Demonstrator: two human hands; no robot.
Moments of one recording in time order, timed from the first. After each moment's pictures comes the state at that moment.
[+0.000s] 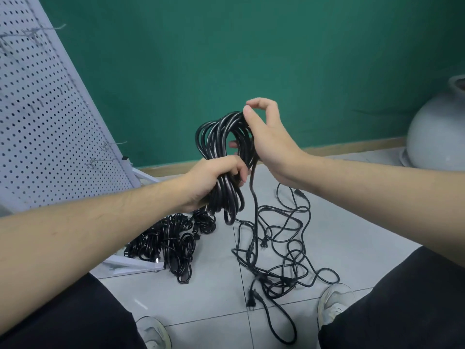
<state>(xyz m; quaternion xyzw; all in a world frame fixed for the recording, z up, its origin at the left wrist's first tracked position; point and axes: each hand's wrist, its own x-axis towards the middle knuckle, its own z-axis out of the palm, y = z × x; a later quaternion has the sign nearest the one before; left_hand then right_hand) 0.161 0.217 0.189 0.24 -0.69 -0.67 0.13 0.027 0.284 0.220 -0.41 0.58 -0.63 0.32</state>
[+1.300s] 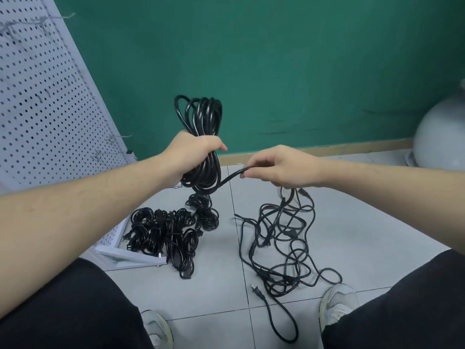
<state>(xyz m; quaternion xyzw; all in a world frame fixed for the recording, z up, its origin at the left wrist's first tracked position) 0.171 0.170 0.206 0.48 -0.71 -0.46 0.21 -0.003 0.301 0.198 -0.62 0.67 -0.26 0.30</state>
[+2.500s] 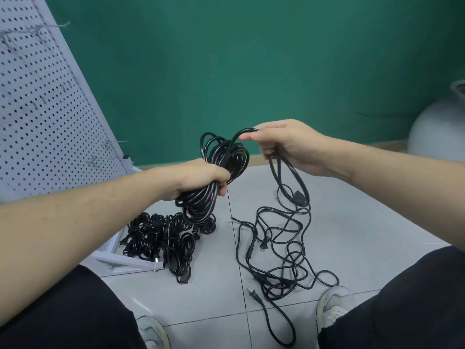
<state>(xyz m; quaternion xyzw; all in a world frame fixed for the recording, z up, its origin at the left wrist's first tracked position) 0.169 0.185 0.200 0.39 -0.80 -0.46 -0.04 -0.019 0.297 0.225 -0.51 0.59 -0.49 0.40</state>
